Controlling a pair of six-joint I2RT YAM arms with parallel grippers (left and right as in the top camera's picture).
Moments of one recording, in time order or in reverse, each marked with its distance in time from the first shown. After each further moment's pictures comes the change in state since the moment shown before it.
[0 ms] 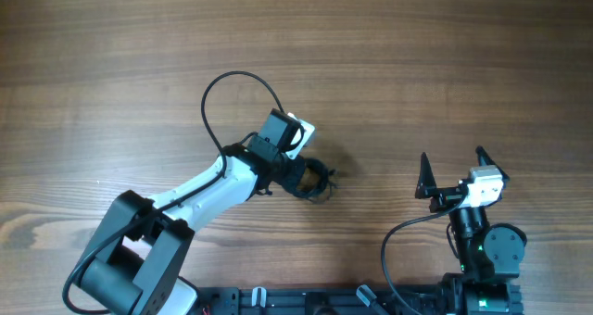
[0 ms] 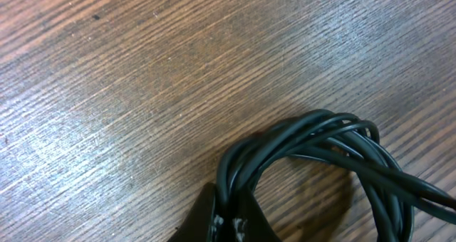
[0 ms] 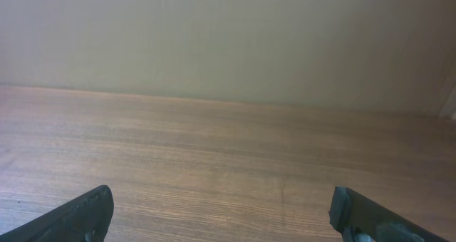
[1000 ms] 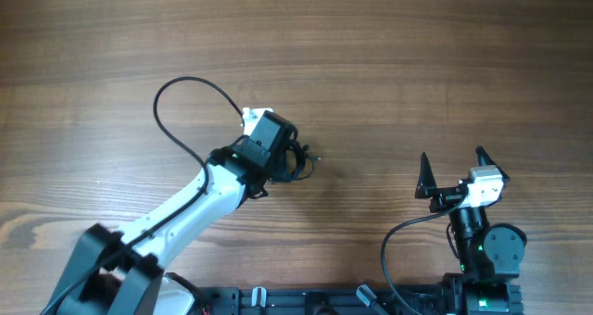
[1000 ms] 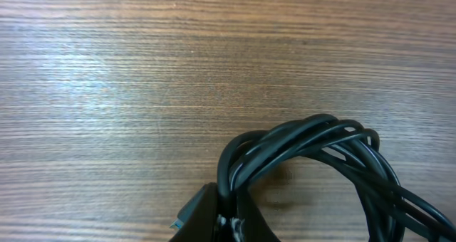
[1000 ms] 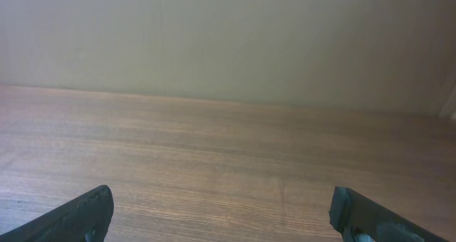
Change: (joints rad) left arm -0.001 -0.157 0.001 -0.158 -0.317 -0.511; right arm 0.000 0.000 0.000 0.000 0.000 0.000
